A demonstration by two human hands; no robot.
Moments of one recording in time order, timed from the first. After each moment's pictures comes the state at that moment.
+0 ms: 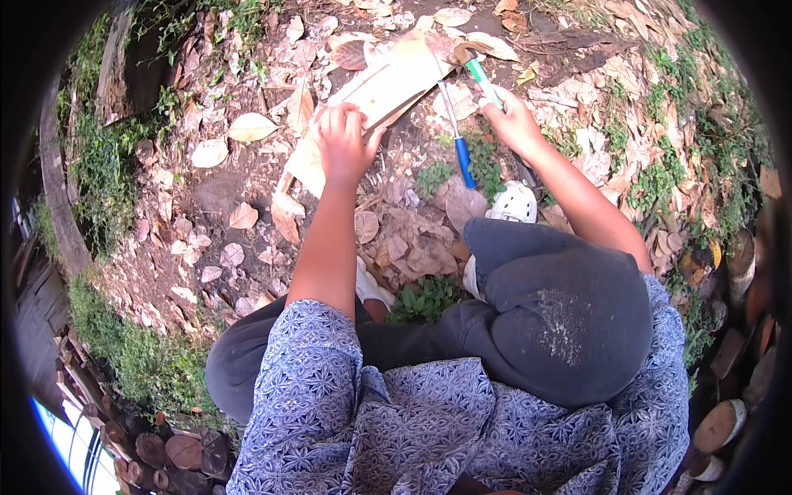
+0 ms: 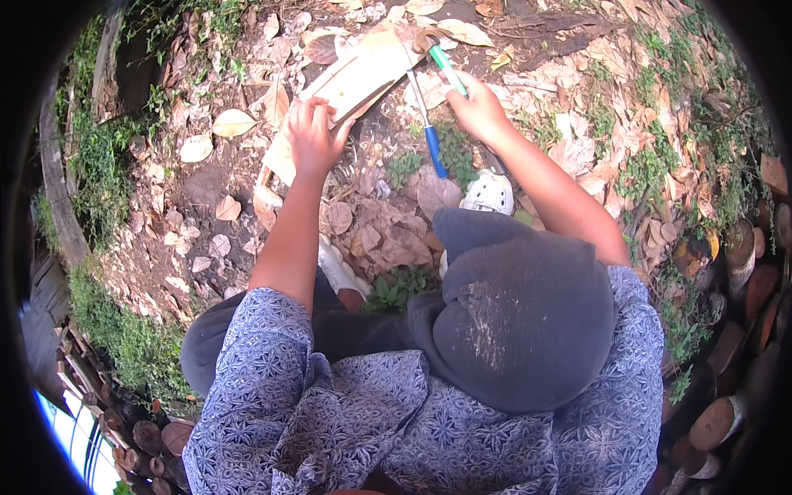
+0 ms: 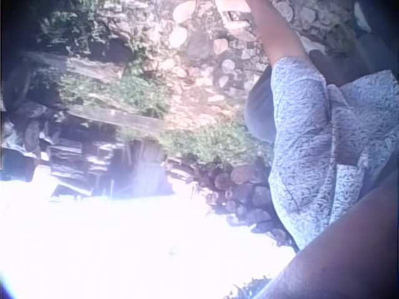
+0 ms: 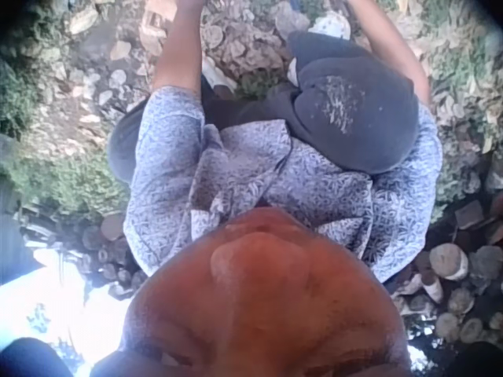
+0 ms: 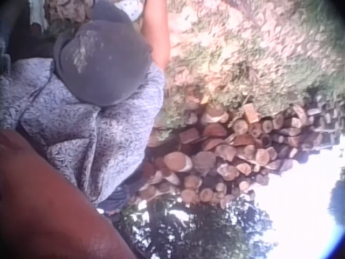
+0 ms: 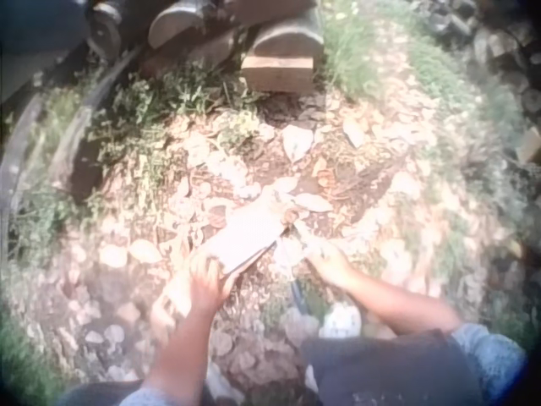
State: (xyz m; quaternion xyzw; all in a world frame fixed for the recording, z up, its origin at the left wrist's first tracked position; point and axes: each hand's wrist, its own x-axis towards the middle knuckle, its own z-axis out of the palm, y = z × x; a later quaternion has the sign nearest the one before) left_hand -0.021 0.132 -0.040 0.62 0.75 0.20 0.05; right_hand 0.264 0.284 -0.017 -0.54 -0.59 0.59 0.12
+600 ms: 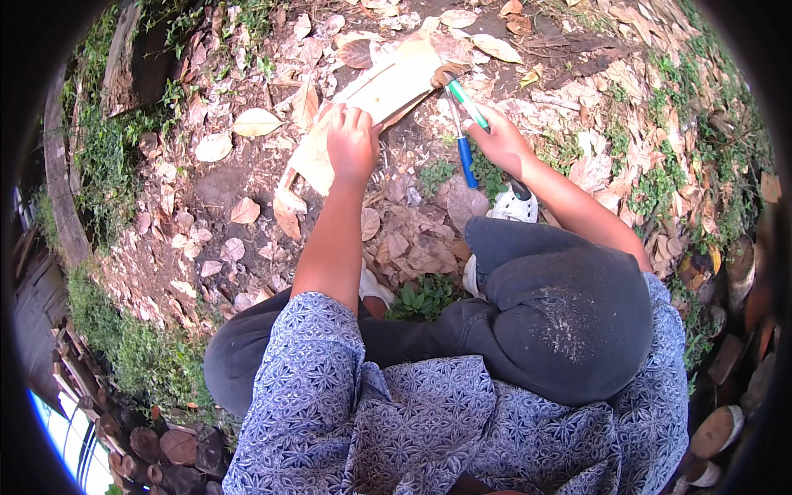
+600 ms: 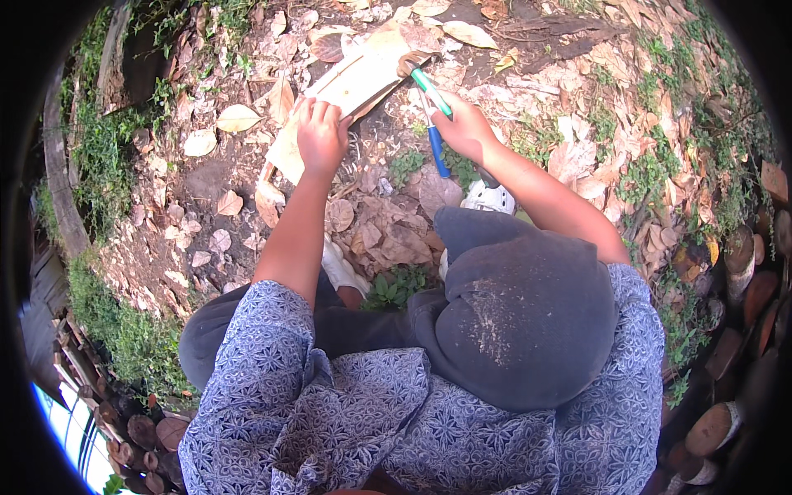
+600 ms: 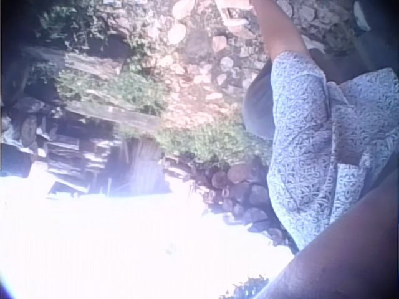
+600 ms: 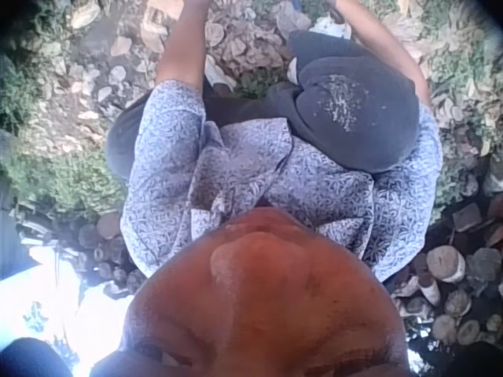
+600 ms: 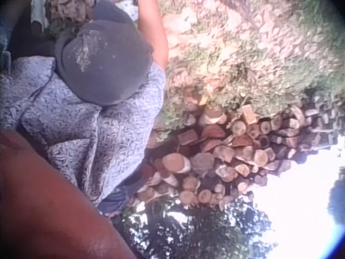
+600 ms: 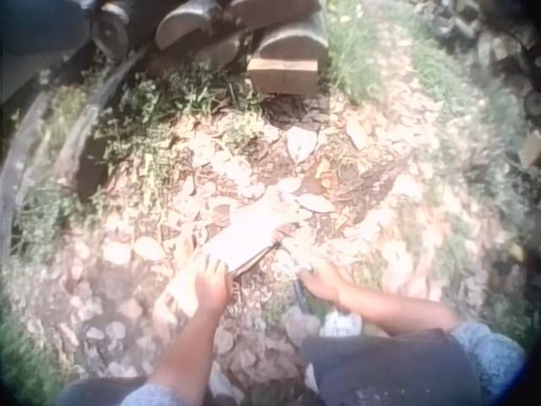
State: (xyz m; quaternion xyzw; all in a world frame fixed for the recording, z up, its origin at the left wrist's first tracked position) left_hand -0.015 0.135 -0.041 0.65 0.74 0.20 0.01; right_hand 0.257 0.254 -0.029 -0.45 -0.70 0.55 0.10
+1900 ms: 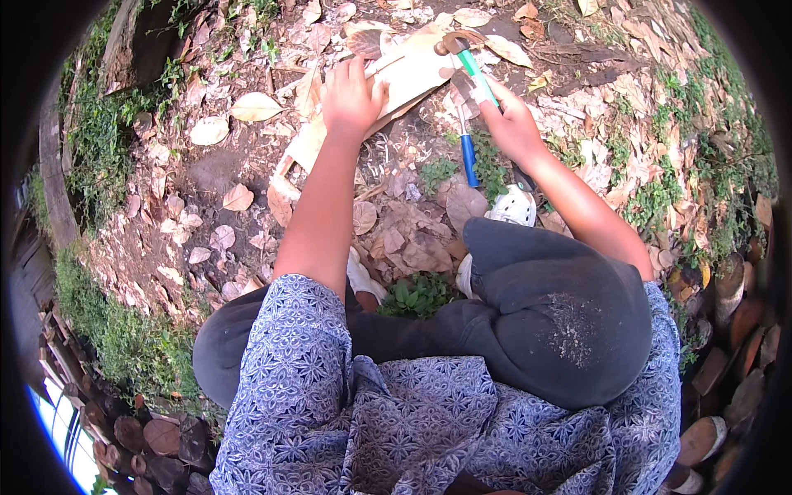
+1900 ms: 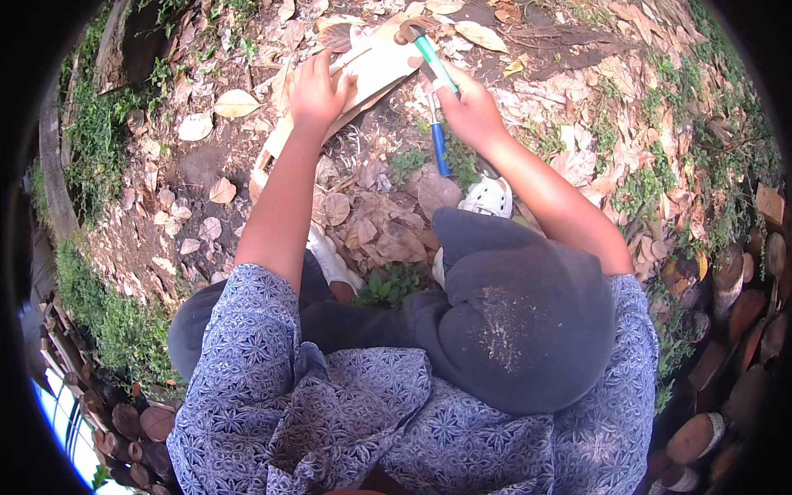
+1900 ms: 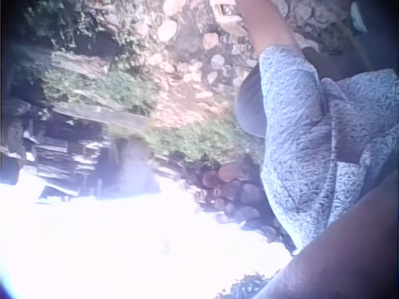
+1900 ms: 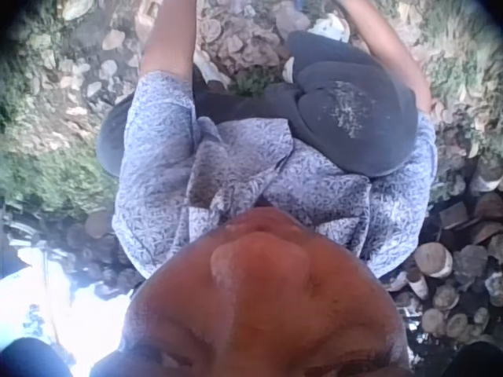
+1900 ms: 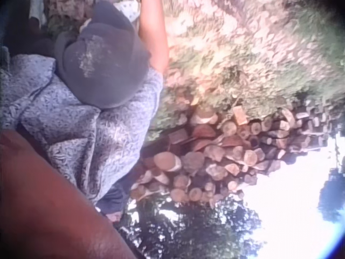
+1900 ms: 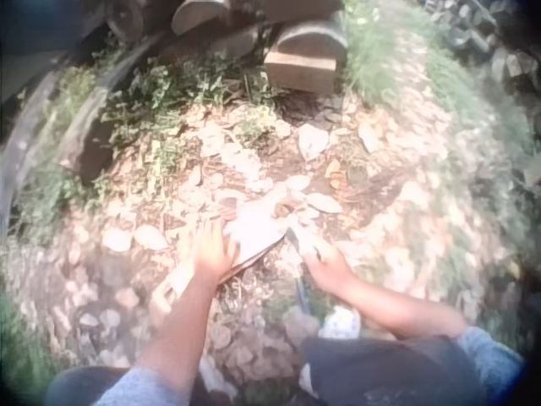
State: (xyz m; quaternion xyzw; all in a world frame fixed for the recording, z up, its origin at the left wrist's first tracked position) left_hand -0.042 0.188 -0.044 0.57 0.79 0.22 0.01; right_hand 0.222 0.272 0.040 -0.45 -0.66 0.58 0.15
